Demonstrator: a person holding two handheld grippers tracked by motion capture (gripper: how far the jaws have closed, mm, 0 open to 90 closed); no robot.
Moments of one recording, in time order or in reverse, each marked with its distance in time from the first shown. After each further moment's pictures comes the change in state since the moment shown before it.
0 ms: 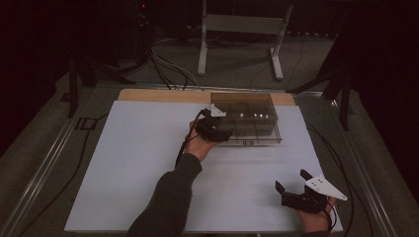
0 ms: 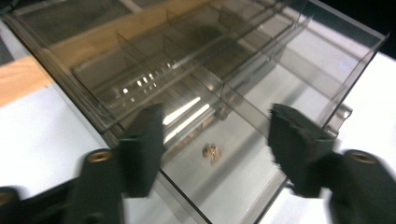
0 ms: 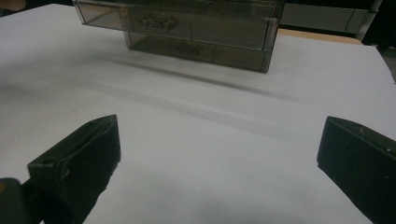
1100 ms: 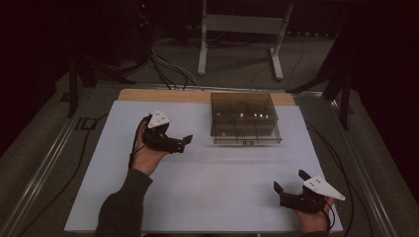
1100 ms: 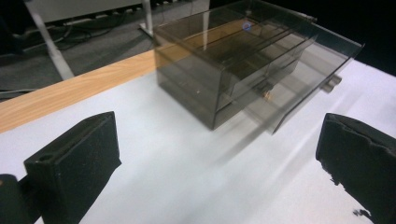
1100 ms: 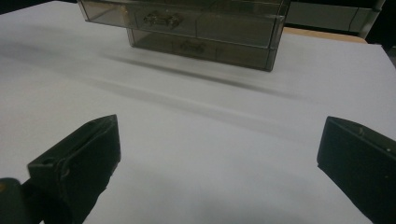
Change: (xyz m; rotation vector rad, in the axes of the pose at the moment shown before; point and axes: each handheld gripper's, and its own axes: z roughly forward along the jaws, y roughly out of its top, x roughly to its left) left arm 0.059 -0.063 -0.130 -0.145 0.056 -0.019; right arm 0.004 0.000 0.002 0.009 0.006 -0.004
